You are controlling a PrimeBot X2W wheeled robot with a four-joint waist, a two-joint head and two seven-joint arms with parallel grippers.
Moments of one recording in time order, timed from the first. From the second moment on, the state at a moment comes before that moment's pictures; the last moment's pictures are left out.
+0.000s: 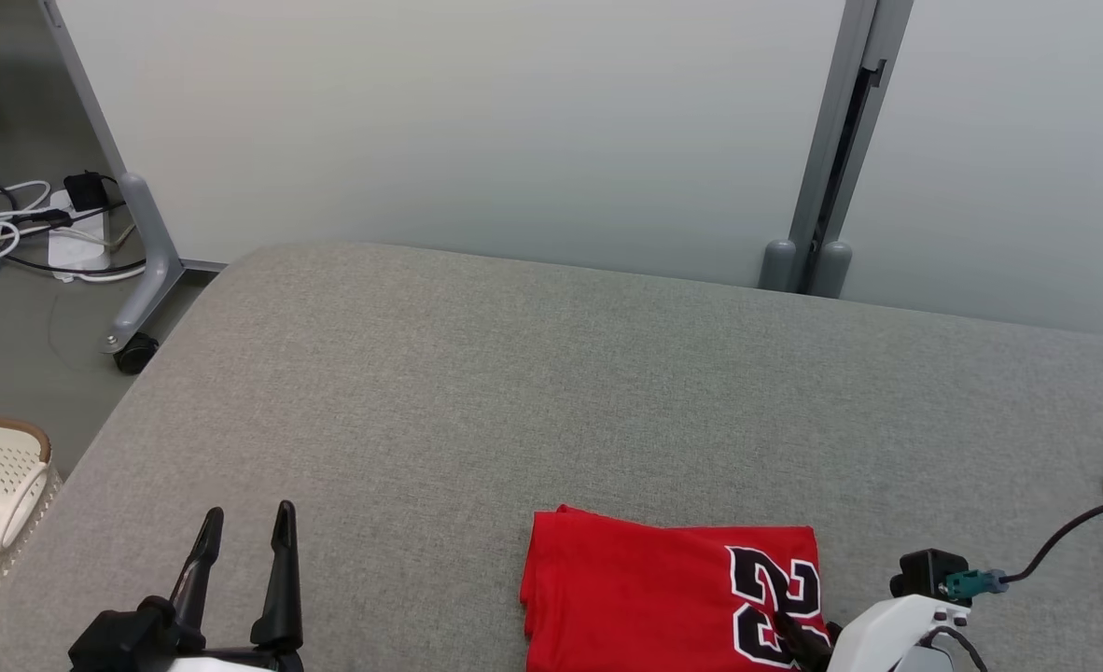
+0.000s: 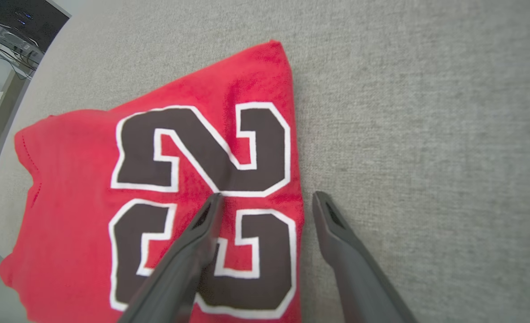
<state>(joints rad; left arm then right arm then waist) 0.08 0.05 0.03 0.19 -0.29 -0.10 -0.26 -0.22 -0.06 0.24 0.77 0.64 0.13 0.23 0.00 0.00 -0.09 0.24</state>
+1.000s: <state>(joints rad) 0.03 0.05 -0.10 0.19 -0.32 -0.12 -0.26 -0.33 -0.22 0.35 0.64 0.70 0.13 0.05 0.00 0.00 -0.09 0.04</state>
